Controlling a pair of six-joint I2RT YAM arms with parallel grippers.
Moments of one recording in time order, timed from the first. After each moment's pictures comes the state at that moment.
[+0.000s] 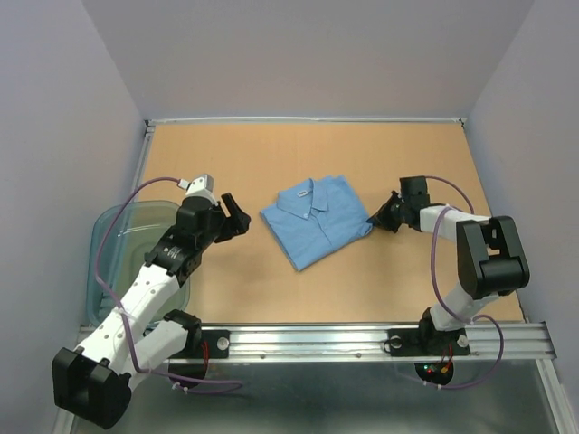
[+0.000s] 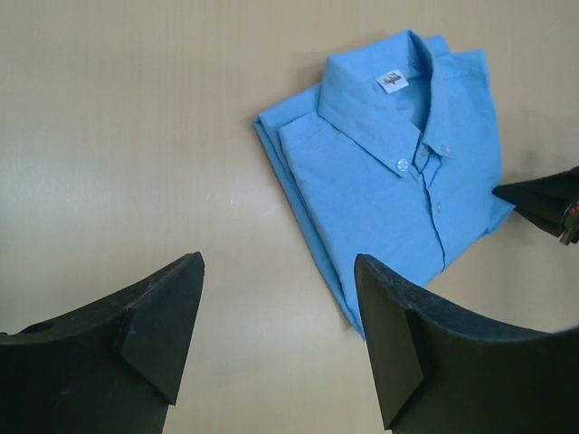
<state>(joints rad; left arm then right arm) -0.40 0.85 0.65 -0.34 -0.06 -0.61 0.11 1.63 0.78 -0.08 -0.21 0.85</state>
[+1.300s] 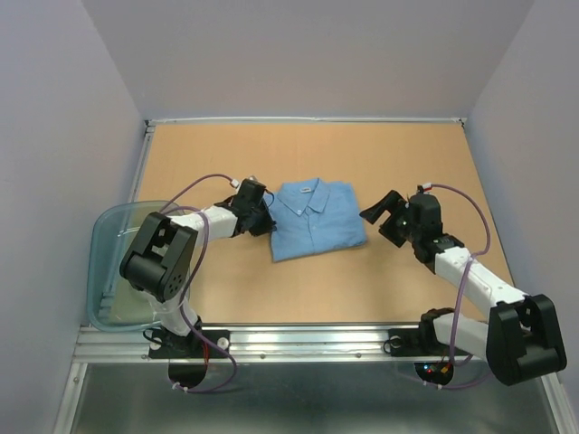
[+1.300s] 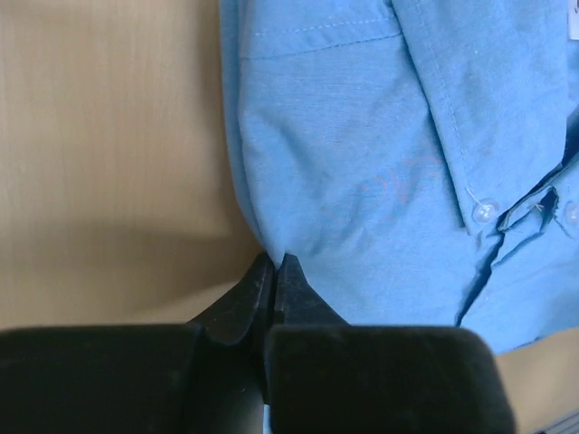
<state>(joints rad) -0.49 1.68 0.86 -0.10 0.03 -0.84 0.22 1.12 0.52 0.01 -0.12 0.90</state>
